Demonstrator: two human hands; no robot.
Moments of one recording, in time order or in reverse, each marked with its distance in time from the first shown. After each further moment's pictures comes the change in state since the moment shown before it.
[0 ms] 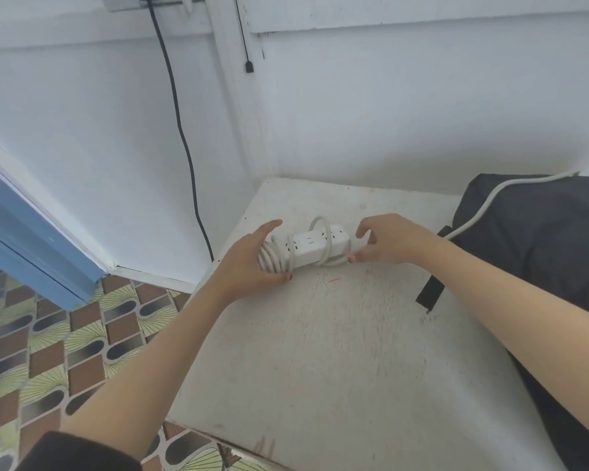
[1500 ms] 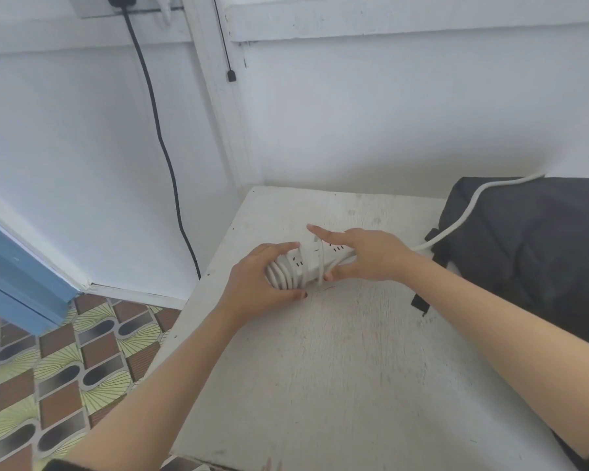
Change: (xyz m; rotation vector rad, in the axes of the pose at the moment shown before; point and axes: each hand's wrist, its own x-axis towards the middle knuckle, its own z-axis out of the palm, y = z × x) left_hand -0.001 0.007 0.020 -0.083 0.065 0.139; right_hand -0.010 -0.024 0.011 -0.120 0.026 -0.153
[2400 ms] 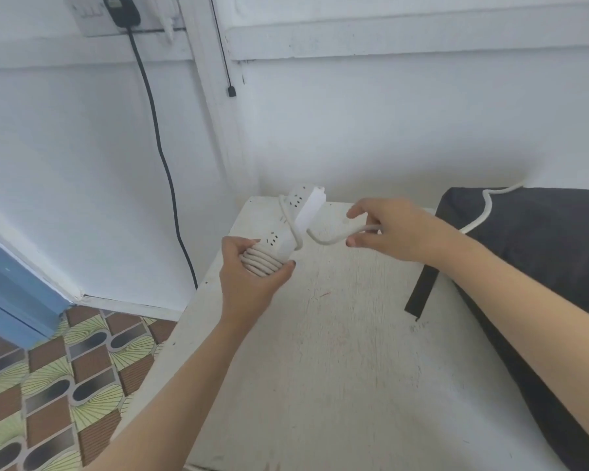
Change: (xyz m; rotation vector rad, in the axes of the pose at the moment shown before) left_hand -0.008 0.021 0.005 -0.382 0.467 -0.100; right_hand -0.041 -0.008 -0.057 0.111 0.237 0.047
